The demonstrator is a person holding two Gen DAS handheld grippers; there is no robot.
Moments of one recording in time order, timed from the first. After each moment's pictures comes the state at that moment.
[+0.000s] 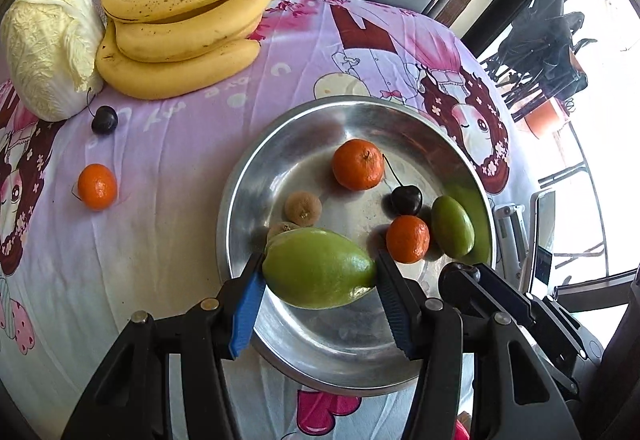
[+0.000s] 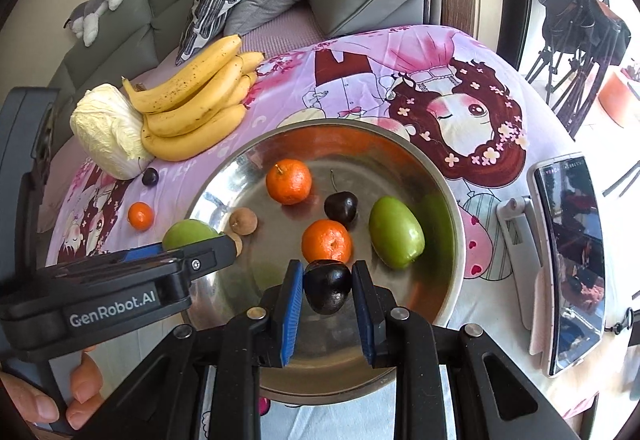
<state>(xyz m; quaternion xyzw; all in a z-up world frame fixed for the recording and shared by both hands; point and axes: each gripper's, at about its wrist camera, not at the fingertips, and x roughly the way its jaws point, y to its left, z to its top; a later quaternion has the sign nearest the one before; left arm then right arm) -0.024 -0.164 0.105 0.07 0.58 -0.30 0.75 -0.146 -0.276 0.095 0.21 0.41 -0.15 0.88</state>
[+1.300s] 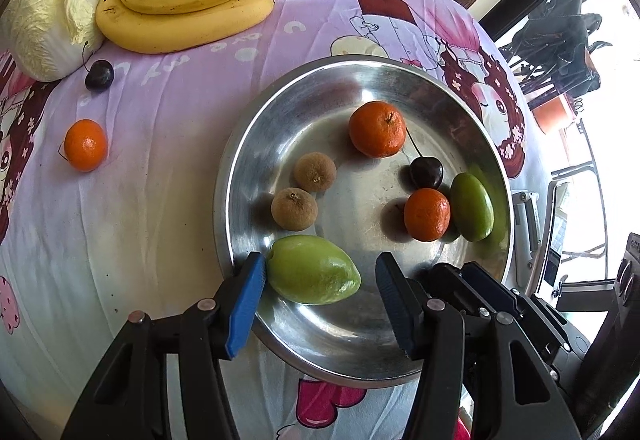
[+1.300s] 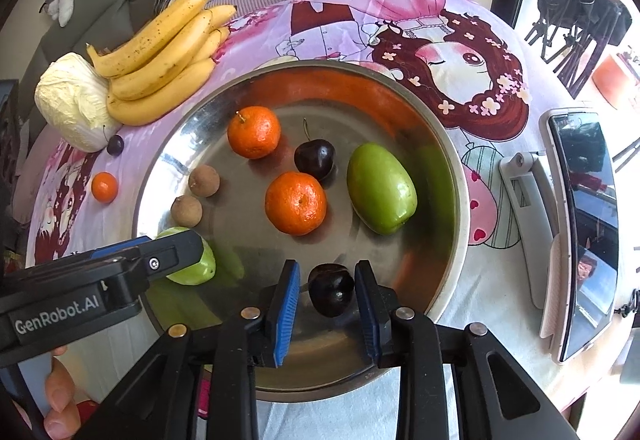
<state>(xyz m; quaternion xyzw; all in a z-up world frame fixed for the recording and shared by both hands) -0.020 -0.159 0.082 0.06 0.62 -0.28 0.73 -0.136 -0.280 0.062 0.21 0.47 -0.17 0.84</state>
